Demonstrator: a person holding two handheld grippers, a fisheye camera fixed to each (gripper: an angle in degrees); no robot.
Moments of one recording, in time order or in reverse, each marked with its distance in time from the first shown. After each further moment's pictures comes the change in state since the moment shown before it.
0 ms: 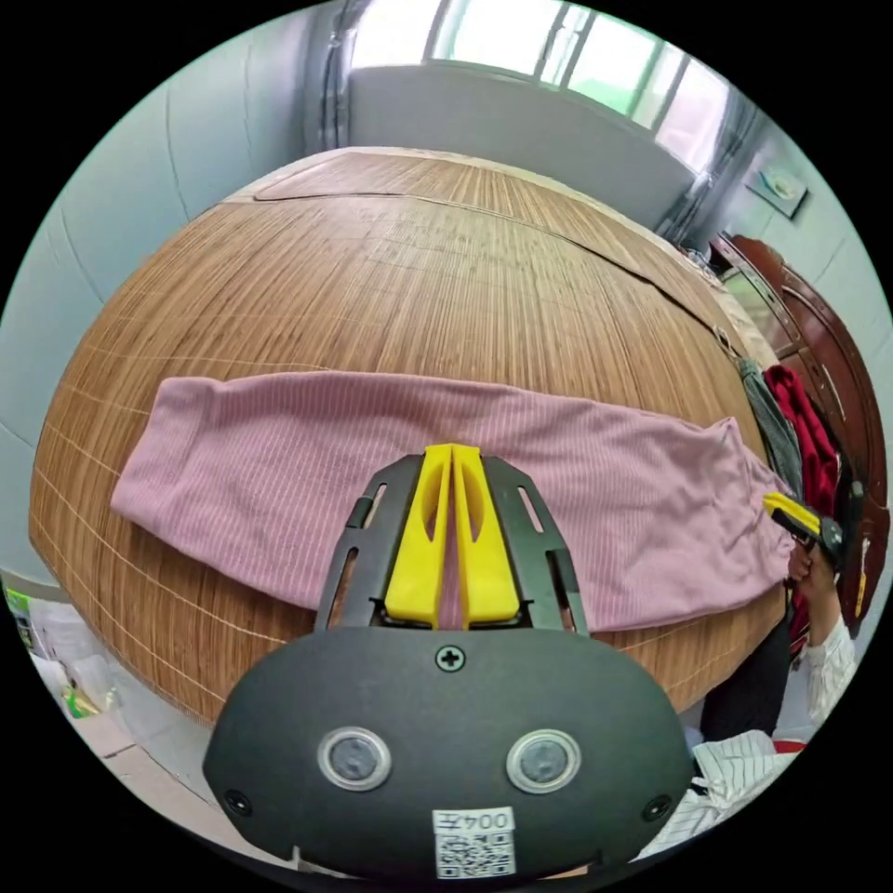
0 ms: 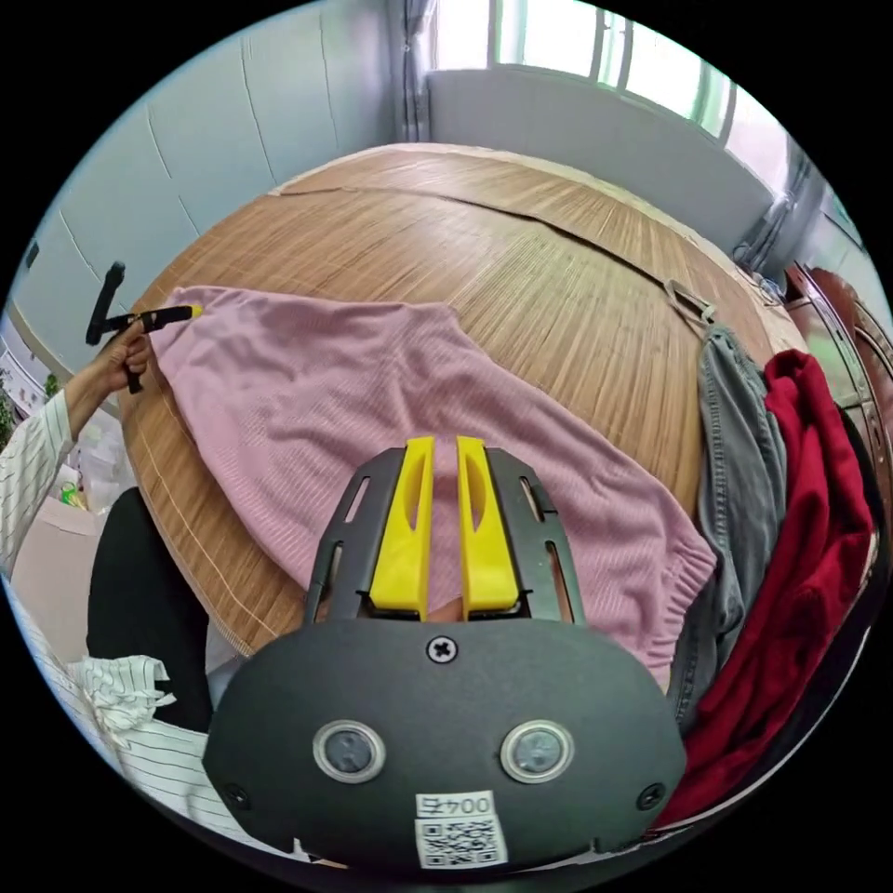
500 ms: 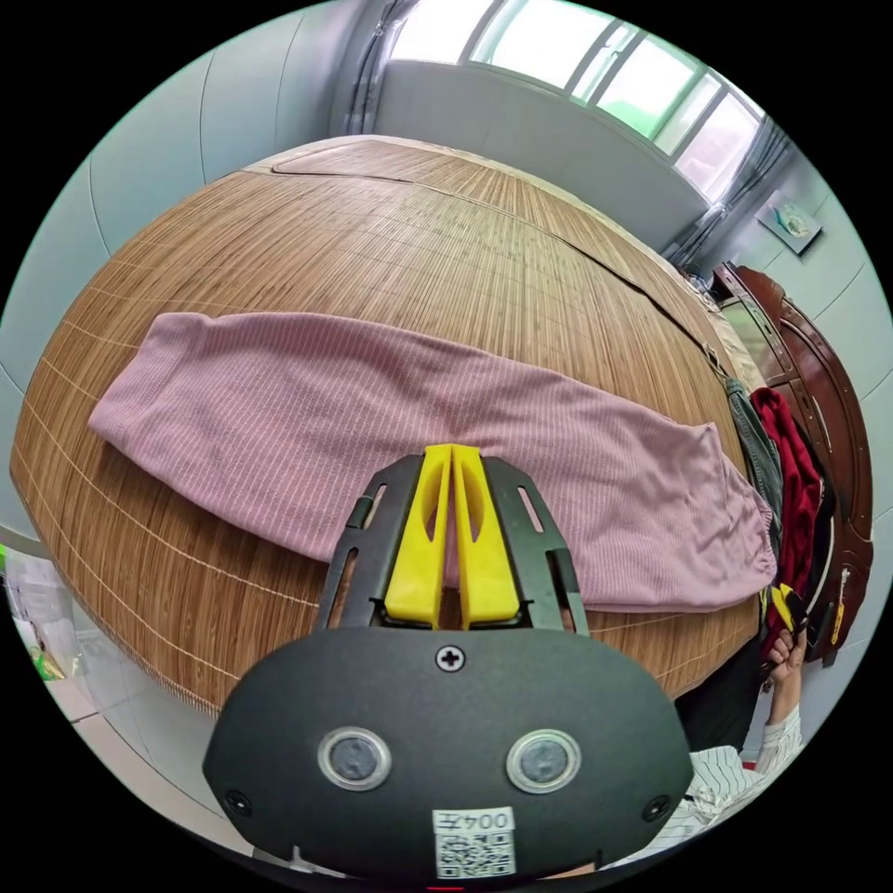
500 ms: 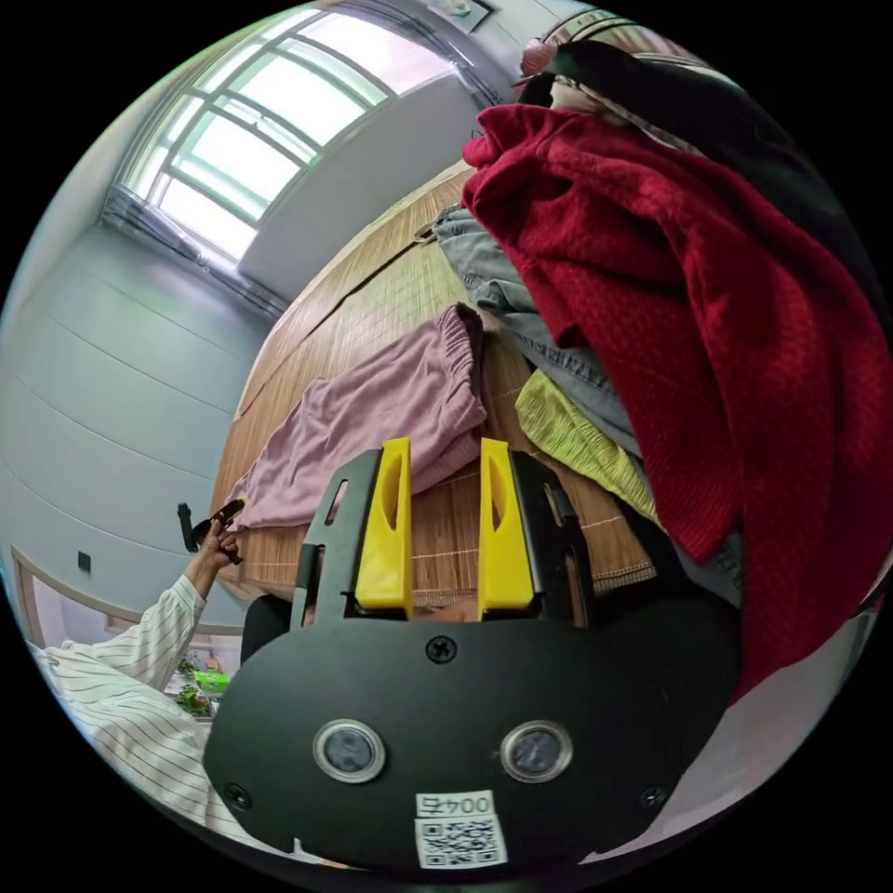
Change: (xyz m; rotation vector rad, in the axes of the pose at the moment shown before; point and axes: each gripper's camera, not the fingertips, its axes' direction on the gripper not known) left arm 0.020 0.008 -0.004 -0.058 0.076 -0.098; right arm 0.197 0.342 -0.052 0.166 -0.295 0.772
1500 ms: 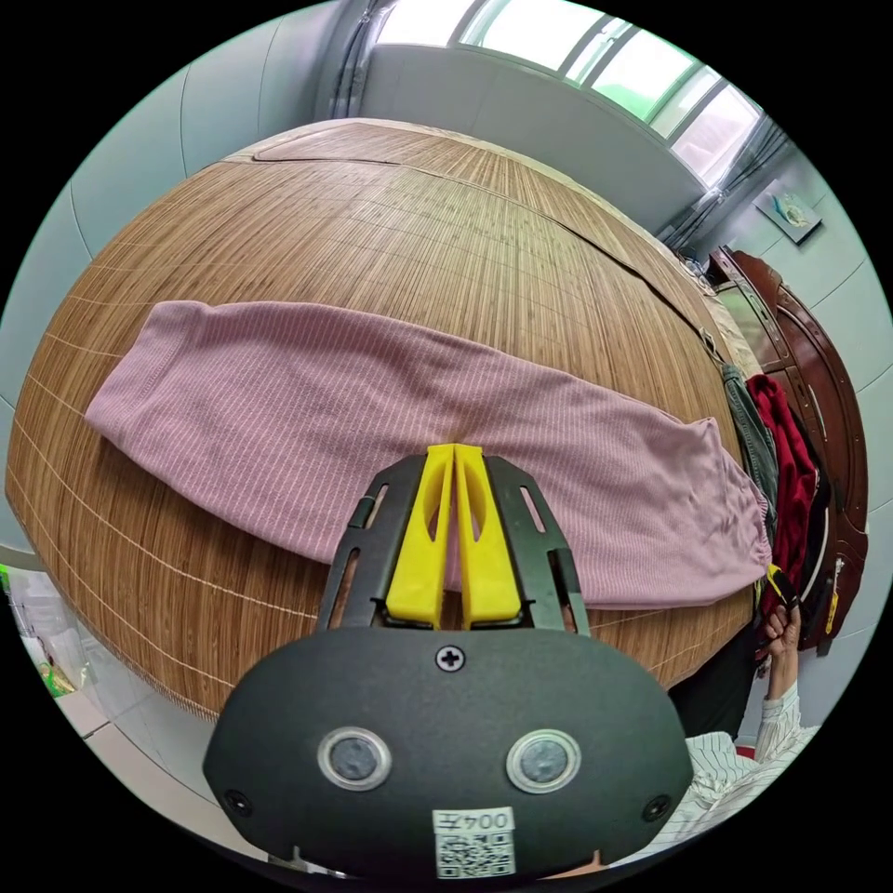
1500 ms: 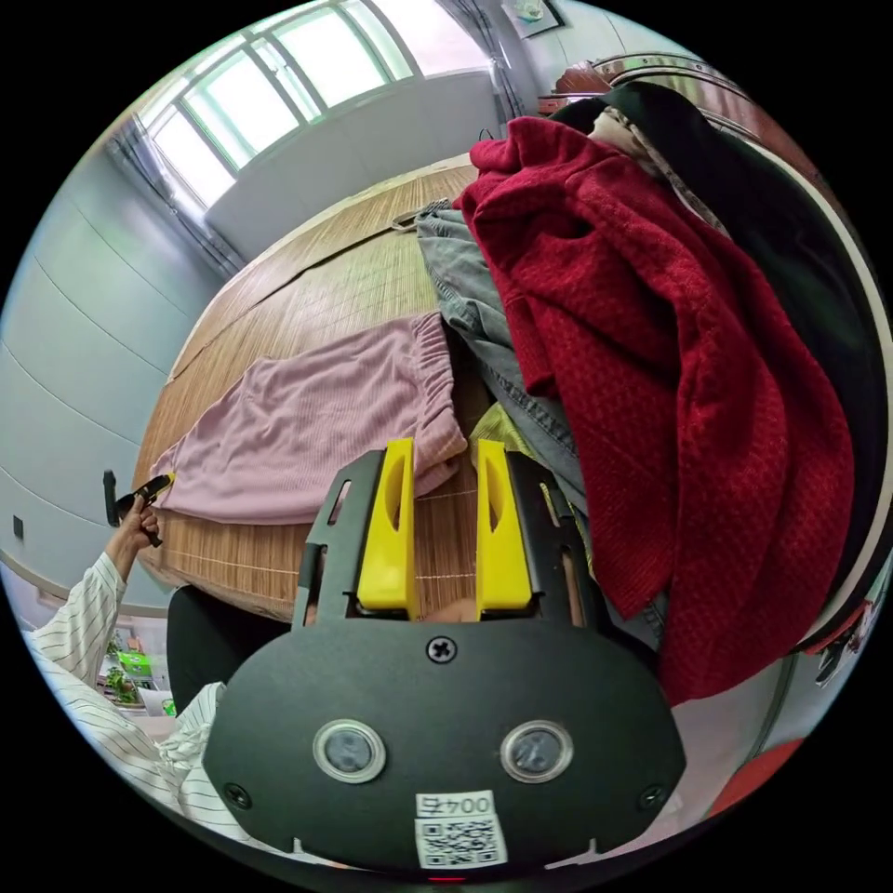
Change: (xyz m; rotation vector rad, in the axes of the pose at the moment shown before) left arm 0.018 -0.035 -0.028 -0.051 0.027 0.021; right arm 0.020 -0.011 -0.032 -0.028 0.269 -0.144
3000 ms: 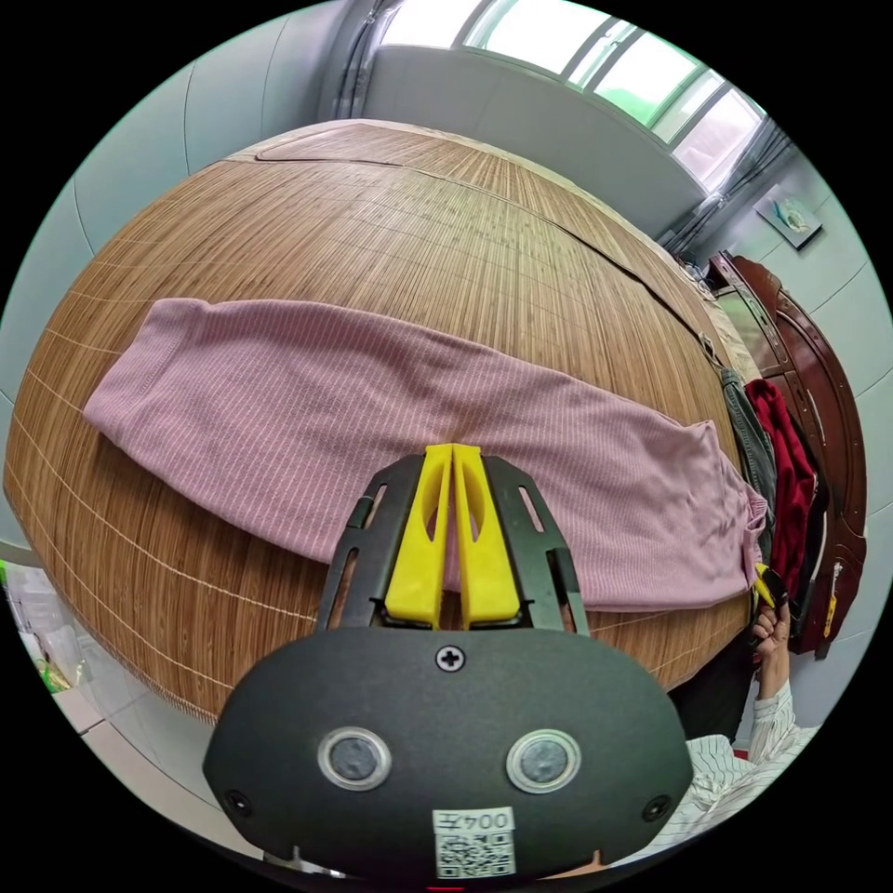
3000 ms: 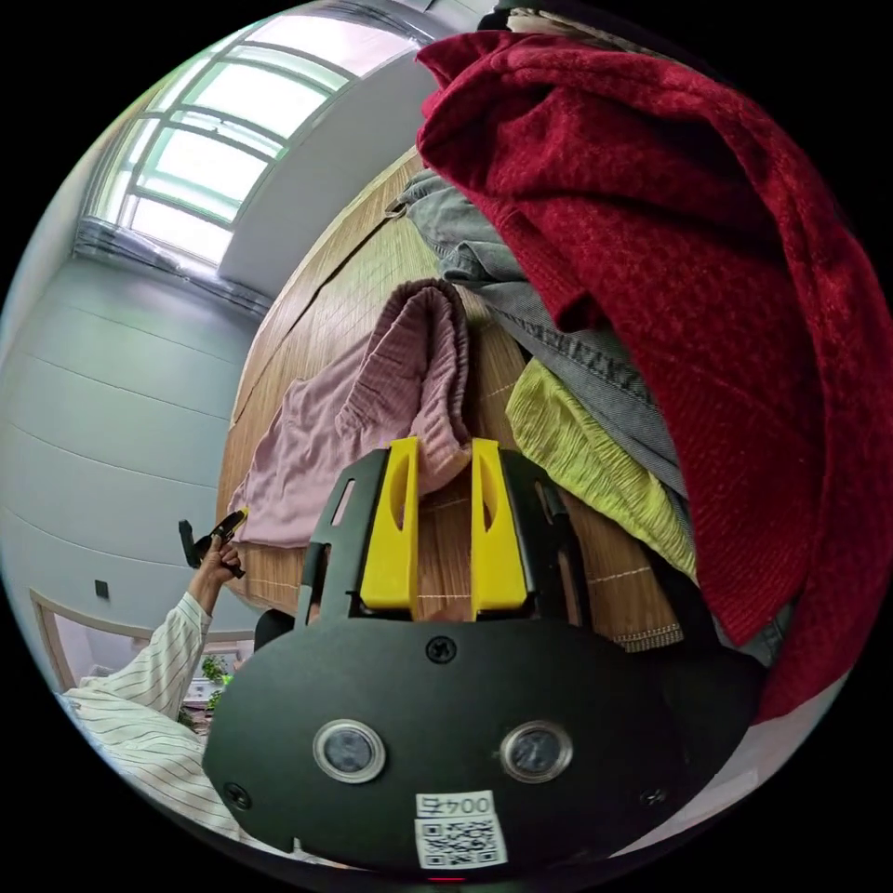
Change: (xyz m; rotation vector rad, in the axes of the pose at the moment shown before) left arm 0.021 -0.016 -0.041 0.007 0.007 -0.009; right arm 0.020 -0.024 0.022 -0.035 -0.244 0.144
